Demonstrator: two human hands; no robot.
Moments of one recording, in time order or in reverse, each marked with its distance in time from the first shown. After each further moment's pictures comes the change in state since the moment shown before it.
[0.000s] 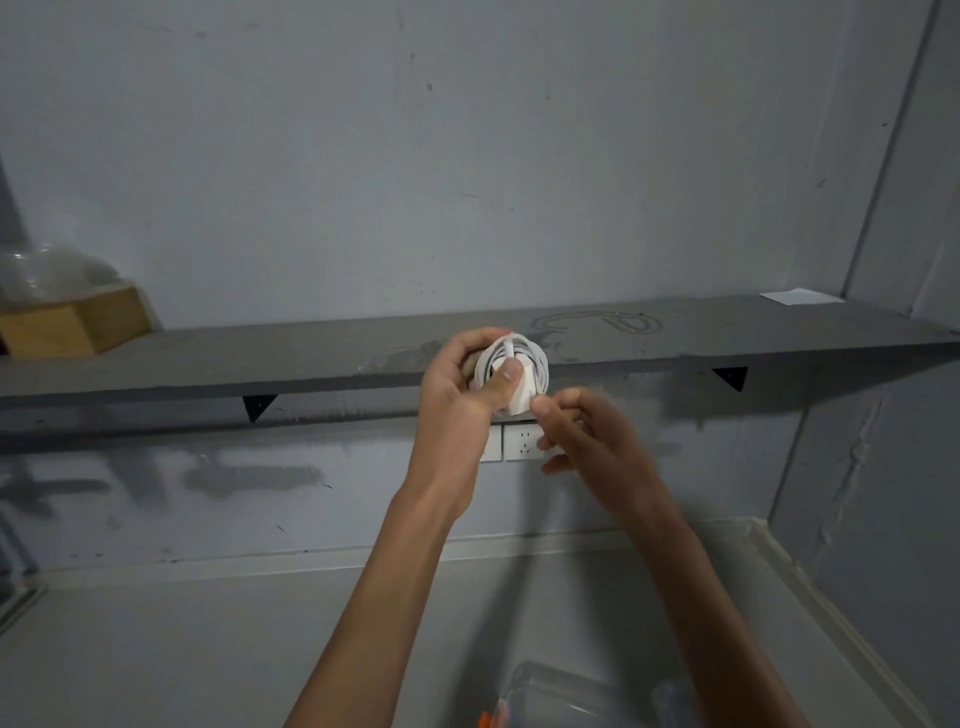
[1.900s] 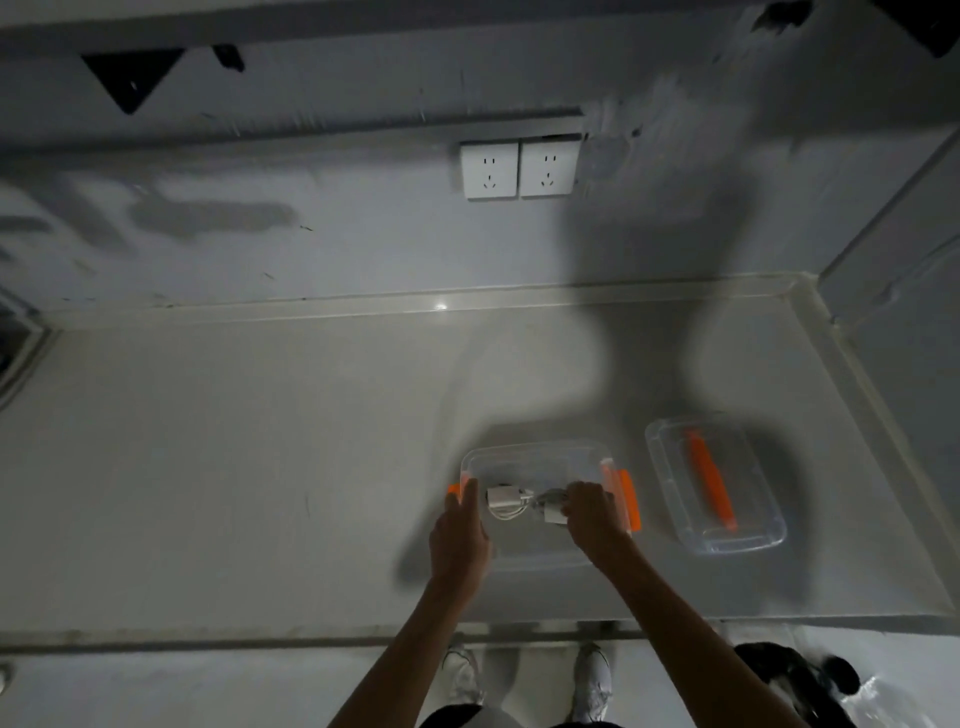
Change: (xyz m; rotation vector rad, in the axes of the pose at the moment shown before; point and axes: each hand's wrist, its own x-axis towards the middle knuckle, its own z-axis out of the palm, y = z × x) left_hand -0.287 -0.326 -0.122 1.372 -0.233 -0.700; right_hand -0.213 0.346 -0.003 -1.037 -0.528 0.775
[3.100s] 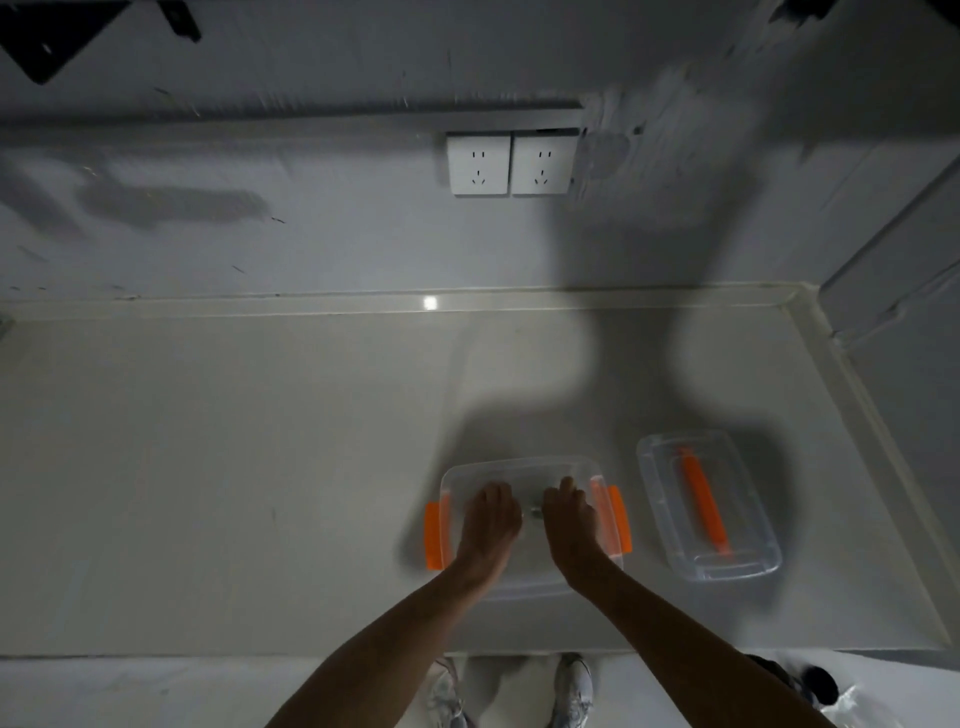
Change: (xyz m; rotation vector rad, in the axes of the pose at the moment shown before) left_hand 0.064 0.028 0.076 0.573 -0.194 0.393; right_hand 0.035 0.004 0.027 -0.279 0.021 -0.082
